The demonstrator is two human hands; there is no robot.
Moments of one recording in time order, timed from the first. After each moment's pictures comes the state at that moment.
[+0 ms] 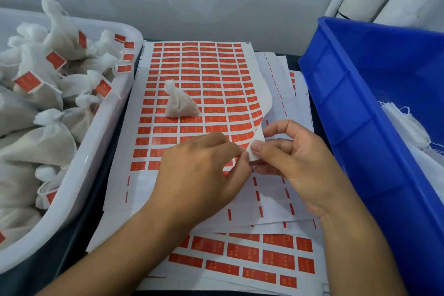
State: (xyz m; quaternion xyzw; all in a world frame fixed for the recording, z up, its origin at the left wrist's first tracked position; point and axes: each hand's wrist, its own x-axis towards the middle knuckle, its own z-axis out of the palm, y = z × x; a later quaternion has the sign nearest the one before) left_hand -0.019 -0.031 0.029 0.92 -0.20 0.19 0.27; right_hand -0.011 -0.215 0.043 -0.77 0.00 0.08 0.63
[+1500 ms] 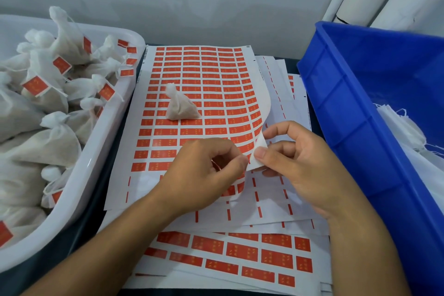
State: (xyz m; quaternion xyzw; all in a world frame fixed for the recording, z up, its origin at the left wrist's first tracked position) left_hand -0.006 -0.025 0.024 0.85 -0.18 -0.03 0.50; right_hand -0.015 -0.226 0.051 -0.81 -0.03 0.09 0.58
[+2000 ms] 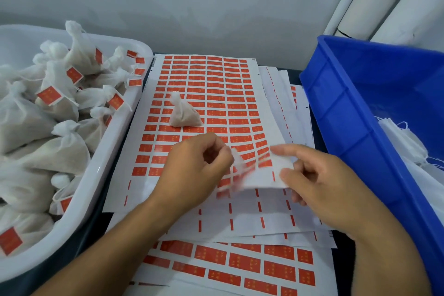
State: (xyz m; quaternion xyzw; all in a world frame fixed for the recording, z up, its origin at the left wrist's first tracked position) left_hand 0.004 -0.017 0.017 0.86 -0.06 0.04 0.50; right_hand -0.027 -0.250 0.060 -0.91 -0.04 0.10 0.41
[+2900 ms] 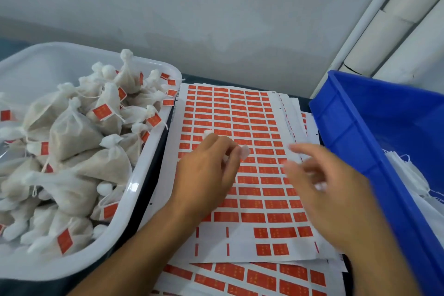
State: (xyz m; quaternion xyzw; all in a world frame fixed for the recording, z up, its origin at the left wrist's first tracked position) left_hand 0.012 -0.003 0.026 0.90 -0.05 0.17 0.39; right_hand -0.032 -0.195 0.103 -0.95 0.01 -0.03 0.31
